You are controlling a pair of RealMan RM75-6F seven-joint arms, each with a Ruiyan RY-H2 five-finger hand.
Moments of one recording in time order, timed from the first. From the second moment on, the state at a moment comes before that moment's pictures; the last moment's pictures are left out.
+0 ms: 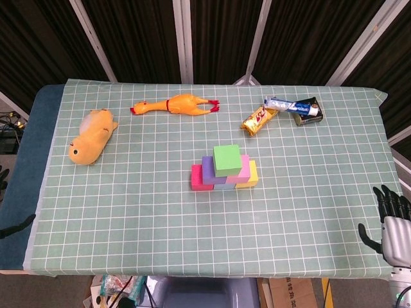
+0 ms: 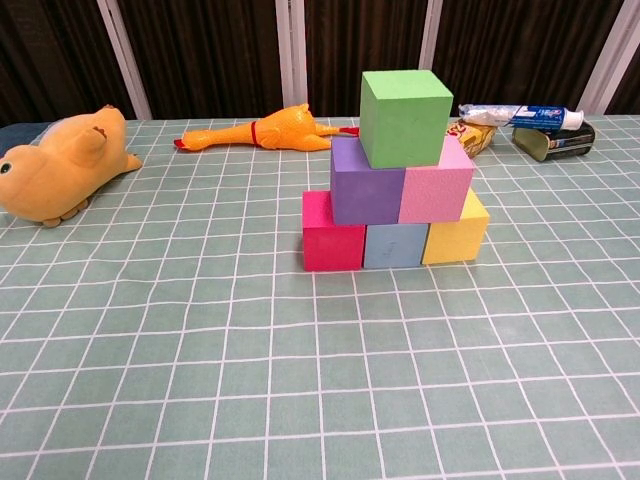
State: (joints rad) left arm -0.07 -1.14 -0.07 -1.63 1.43 1.63 -0.09; right arm 0.14 -1.08 -0.07 -1.79 -1.27 1.64 -0.09
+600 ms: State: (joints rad) left arm -0.07 -1.16 -0.07 -1.63 1.43 1.59 -0.05; right arm 0.11 -1.08 -0.02 -1.77 -1.28 1.56 -0.08
